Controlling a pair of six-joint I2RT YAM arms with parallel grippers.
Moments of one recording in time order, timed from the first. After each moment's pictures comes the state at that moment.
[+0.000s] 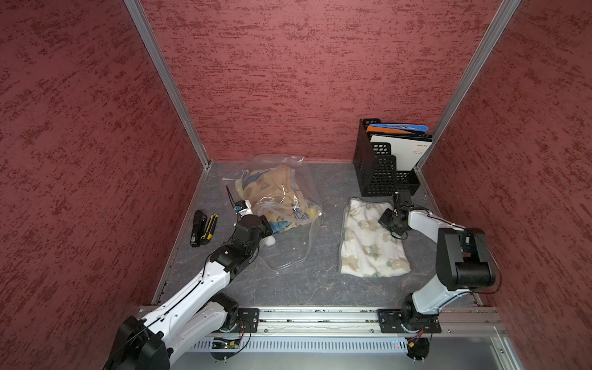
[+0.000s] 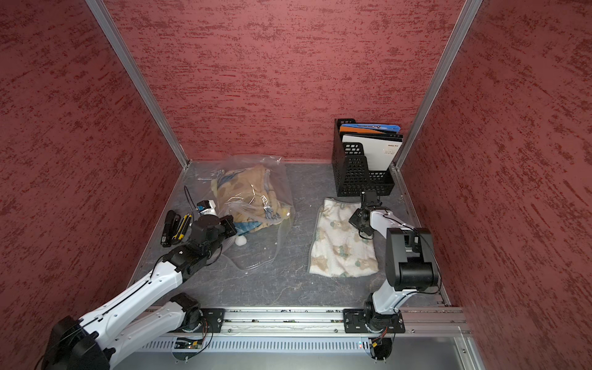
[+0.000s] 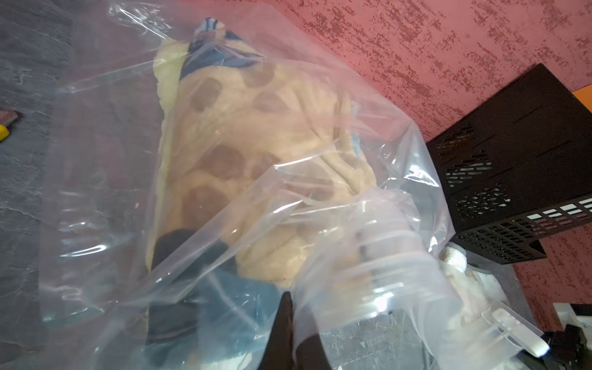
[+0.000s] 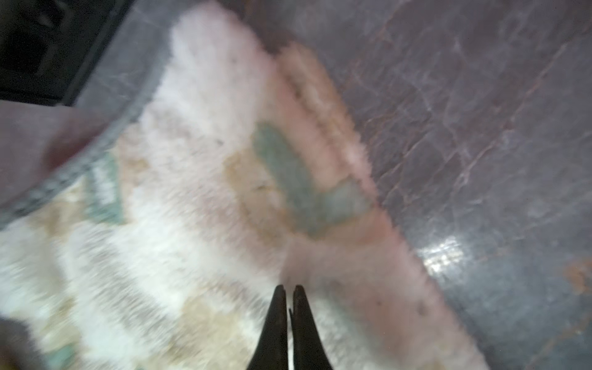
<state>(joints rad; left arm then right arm) -0.51 0.91 0.55 -0.15 -0.31 -0.74 -0.01 1.59 0.91 -0.42 -0.07 0.70</state>
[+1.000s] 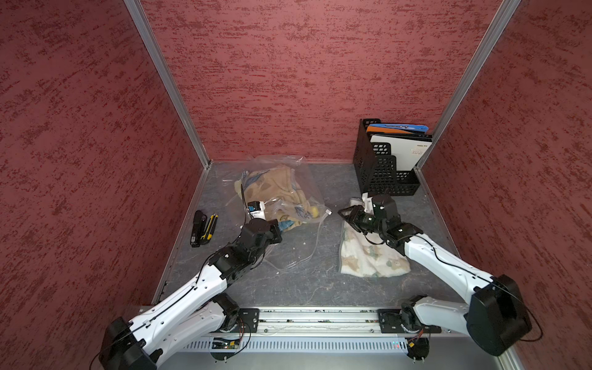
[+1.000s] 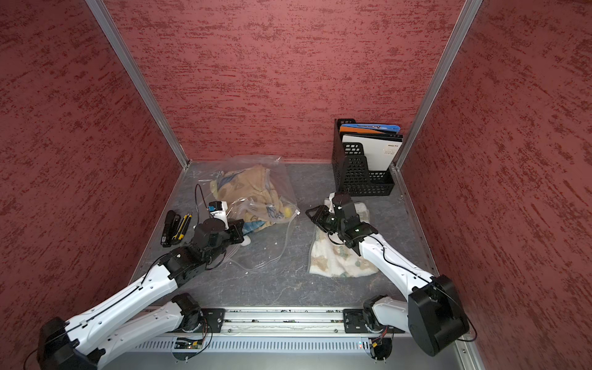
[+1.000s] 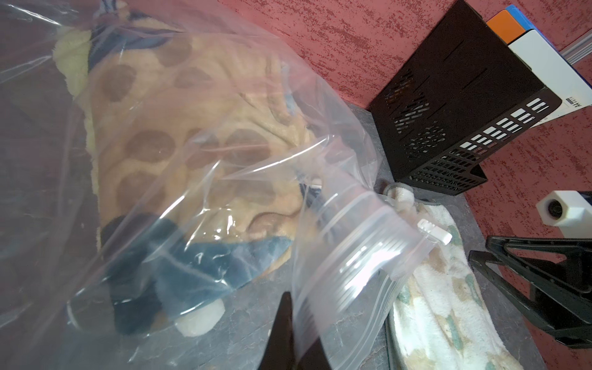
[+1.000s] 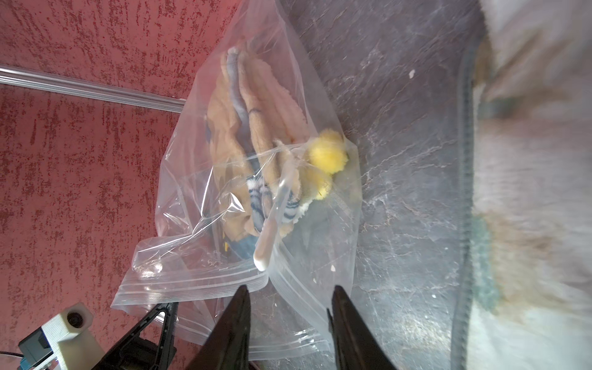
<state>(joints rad) -0.68 0.86 0.62 -0.27 -0.31 -0.70 0.44 1.24 0.77 -0.10 -0.34 1.06</state>
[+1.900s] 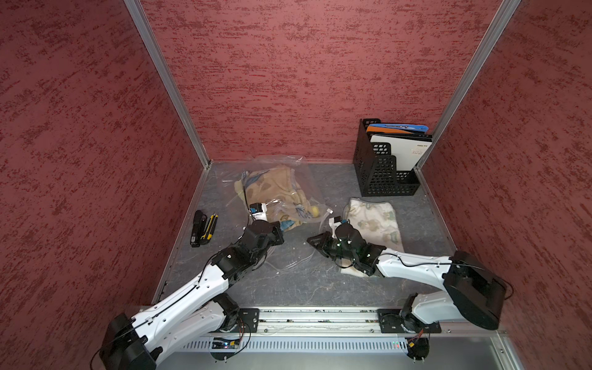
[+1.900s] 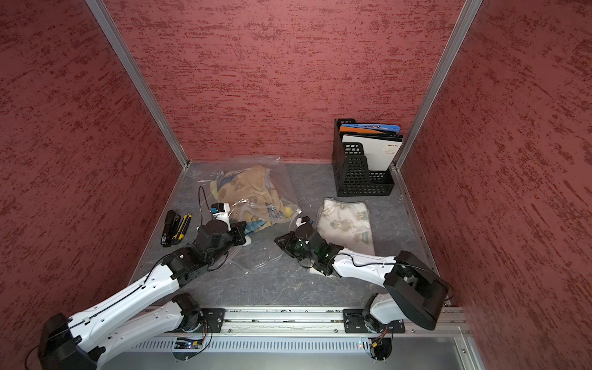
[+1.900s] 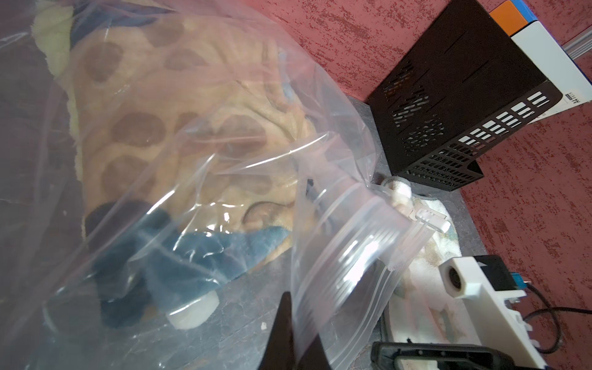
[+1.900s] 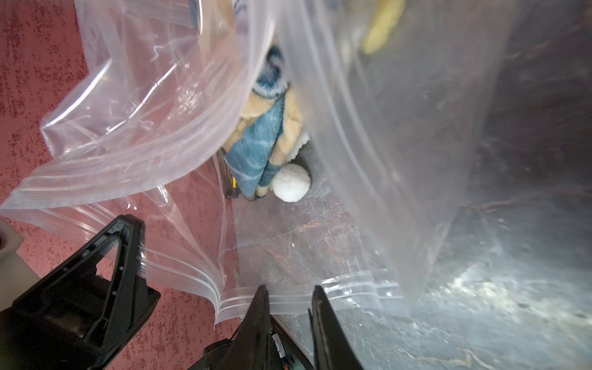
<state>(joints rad) -0.70 0.87 0.60 -0.25 -0.30 -0.74 0.89 1.44 0.62 0.32 -0.14 1.37</state>
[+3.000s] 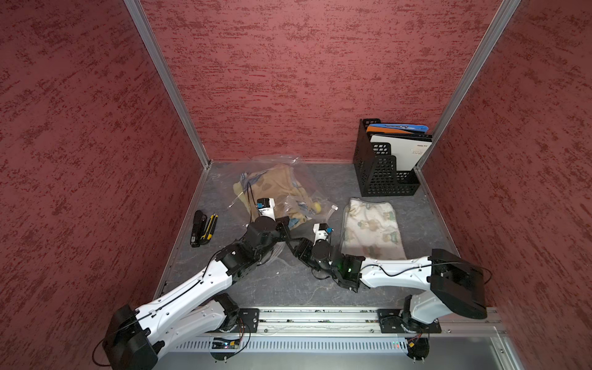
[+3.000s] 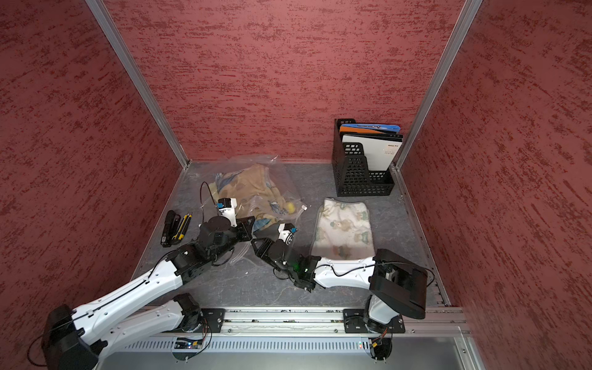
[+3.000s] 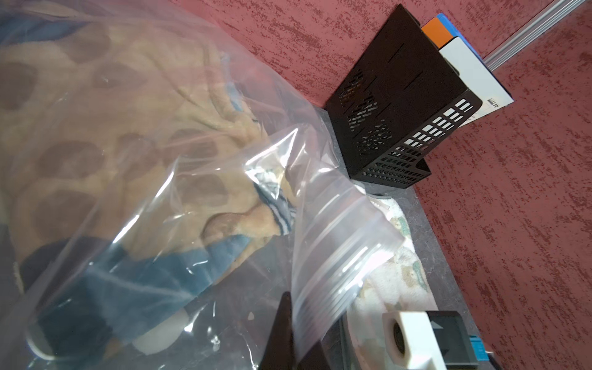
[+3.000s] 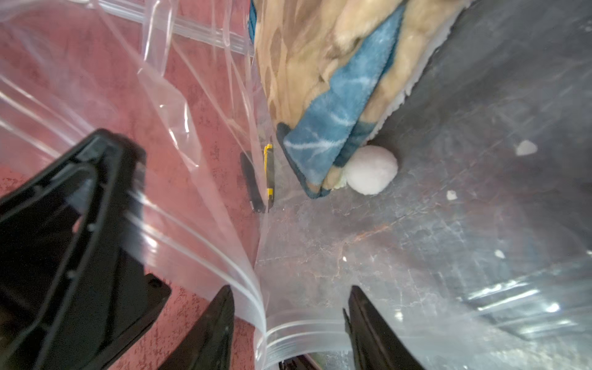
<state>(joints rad) -0.74 0.93 0.65 -0.14 -0.25 -0.73 1.17 1.55 0.74 0.40 0.29 1.46</state>
